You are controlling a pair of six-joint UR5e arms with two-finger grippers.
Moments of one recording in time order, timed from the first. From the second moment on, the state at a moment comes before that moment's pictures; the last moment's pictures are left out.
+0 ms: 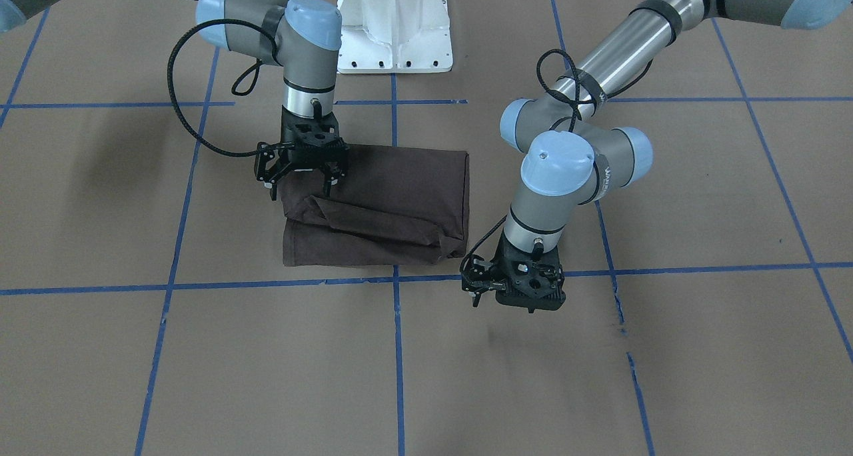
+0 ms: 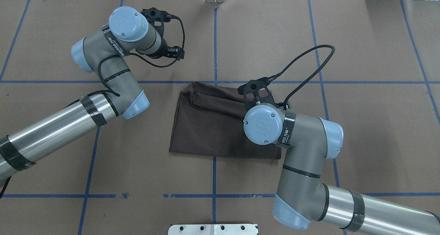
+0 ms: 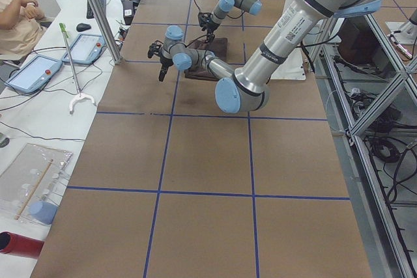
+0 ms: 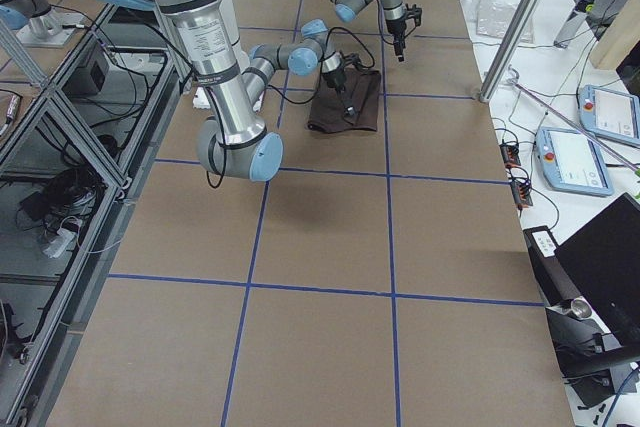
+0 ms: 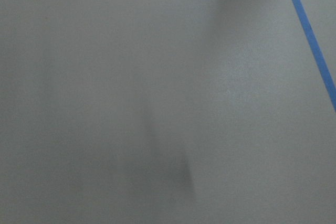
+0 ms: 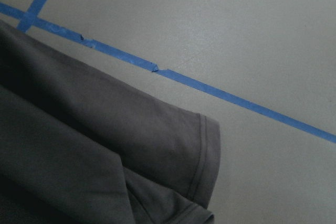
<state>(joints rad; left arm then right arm) -0.76 -2.35 -1.20 -2.08 -1.82 -0.95 0.39 -1.02 1.77 -1.68 1.33 0.98</state>
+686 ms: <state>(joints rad) -0.76 -2.35 -1.20 -2.08 -1.82 -0.95 0.34 -1.02 1.75 -1.67 1.32 1.14</state>
